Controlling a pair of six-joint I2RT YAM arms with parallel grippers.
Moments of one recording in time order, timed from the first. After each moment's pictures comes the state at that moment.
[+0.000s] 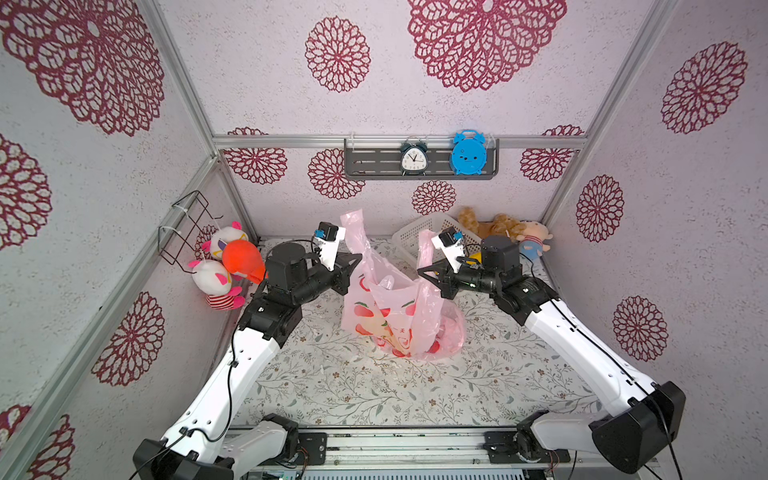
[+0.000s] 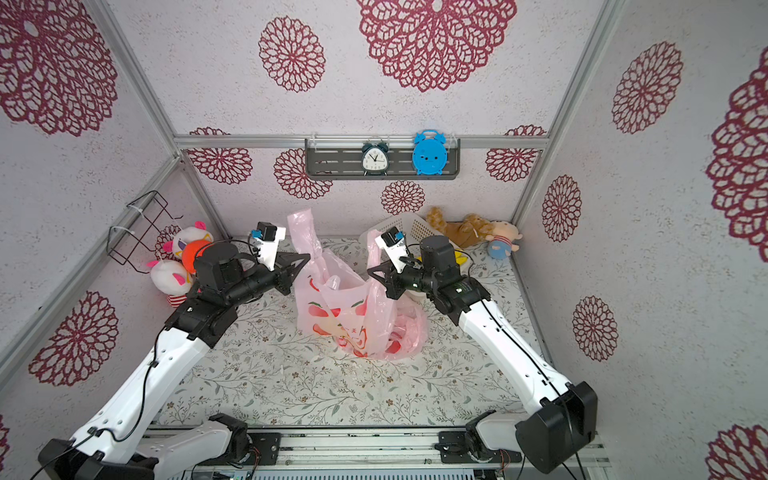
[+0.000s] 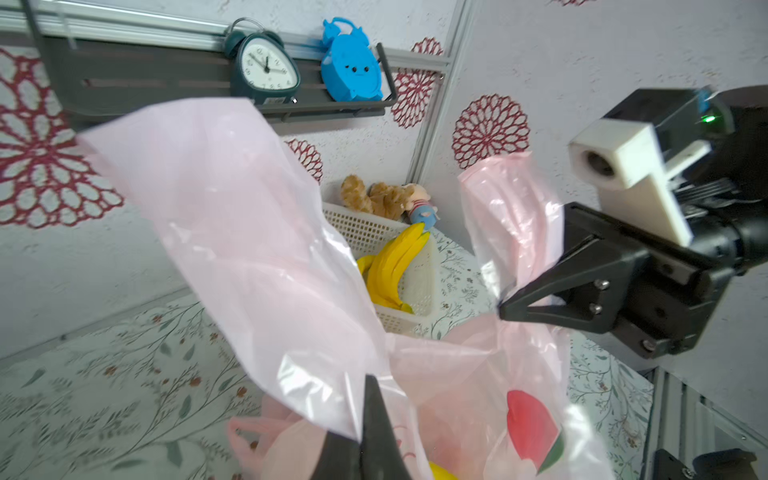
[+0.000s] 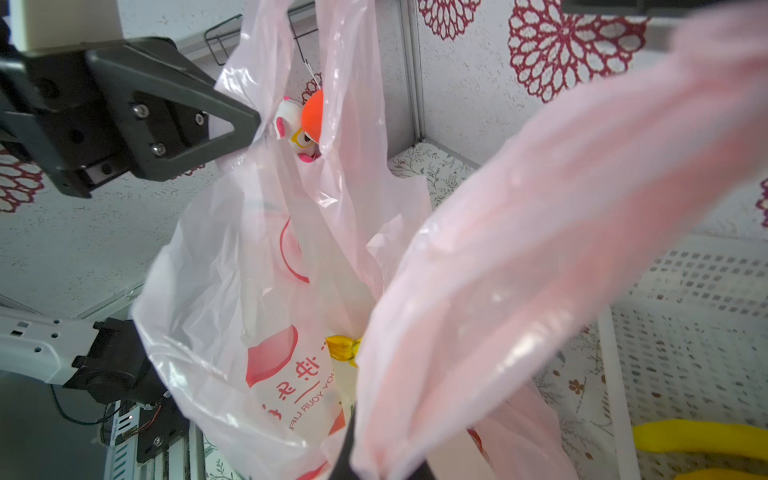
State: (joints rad) left arm -0.36 1.11 1.17 -0.30 0.33 -0.07; right arm 0.52 1.30 1.28 -0.34 -0.57 -0.01
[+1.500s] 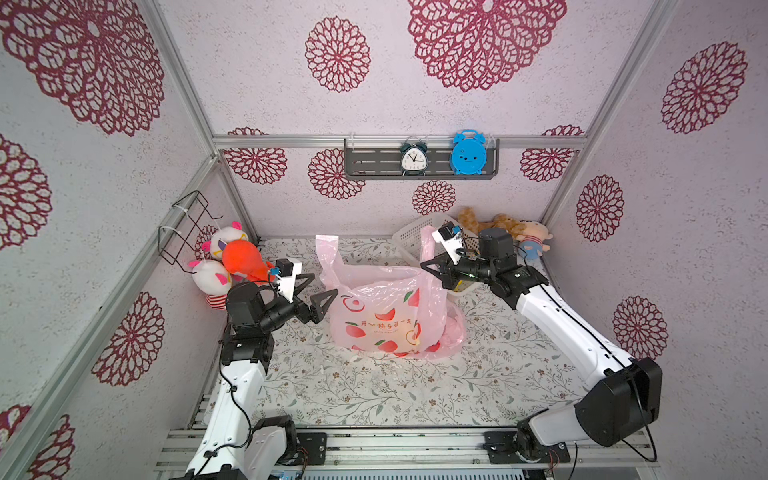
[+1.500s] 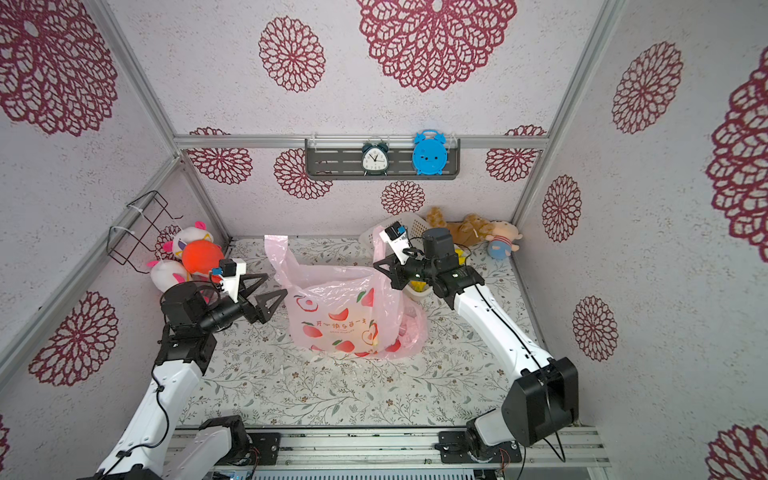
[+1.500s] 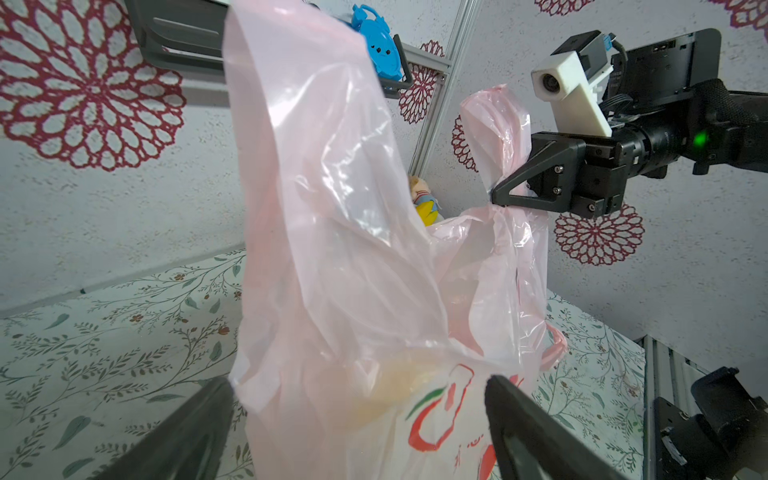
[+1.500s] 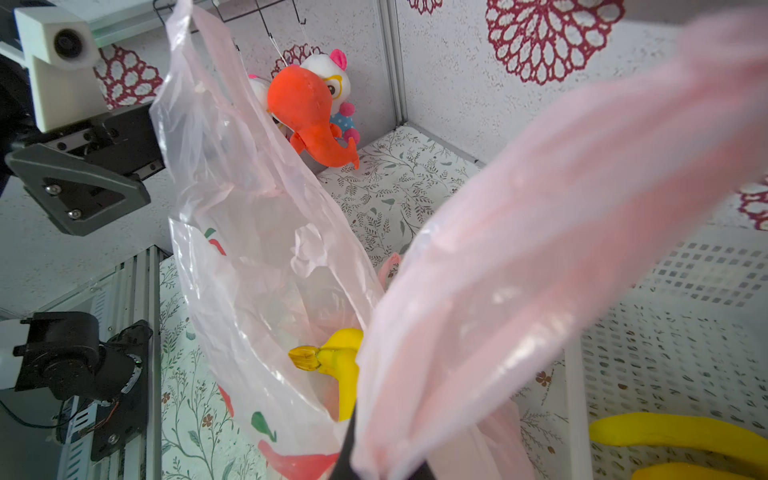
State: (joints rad) left arm 0.13 0.95 0.71 0.07 0.89 -0.04; right arm 0.42 1.44 1.34 -0.36 -0.64 -0.09
